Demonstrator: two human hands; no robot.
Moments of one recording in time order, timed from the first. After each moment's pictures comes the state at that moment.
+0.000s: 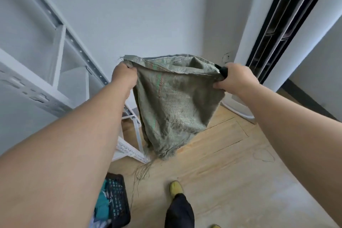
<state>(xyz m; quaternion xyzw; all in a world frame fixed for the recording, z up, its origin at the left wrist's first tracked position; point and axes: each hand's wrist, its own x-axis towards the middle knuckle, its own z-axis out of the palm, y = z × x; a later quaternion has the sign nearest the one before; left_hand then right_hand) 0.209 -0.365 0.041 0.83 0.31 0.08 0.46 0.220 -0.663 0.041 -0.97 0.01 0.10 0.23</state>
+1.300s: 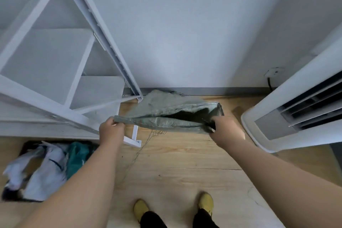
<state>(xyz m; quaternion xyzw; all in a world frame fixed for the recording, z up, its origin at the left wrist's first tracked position) 0.169 -0.364 -0.138 0.65 0.57 0.10 0.49 0.335 -0.629 -0.141 -0.94 -0.19 0.25 0.10</state>
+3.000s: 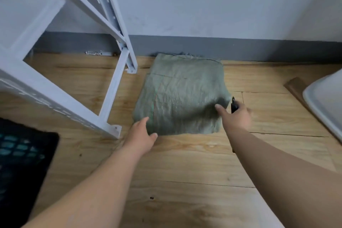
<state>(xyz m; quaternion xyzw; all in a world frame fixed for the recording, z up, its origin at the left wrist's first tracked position) 0.182 -0.350 -0.709 0.83 0.40 -0.15 0.36 0.352 -0.551 -0.699 -0.90 0.10 0.15 0.39</state>
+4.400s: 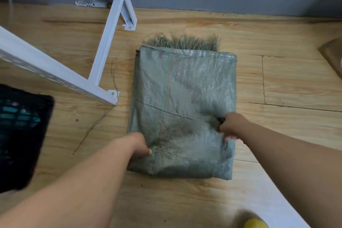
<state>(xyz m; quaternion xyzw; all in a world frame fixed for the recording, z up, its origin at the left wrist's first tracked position) 0.135 -0.372 -0.781 0.77 0.34 -0.51 0.20 0.328 -0.578 -0.777 -0.87 -0.10 0.49 0.02</state>
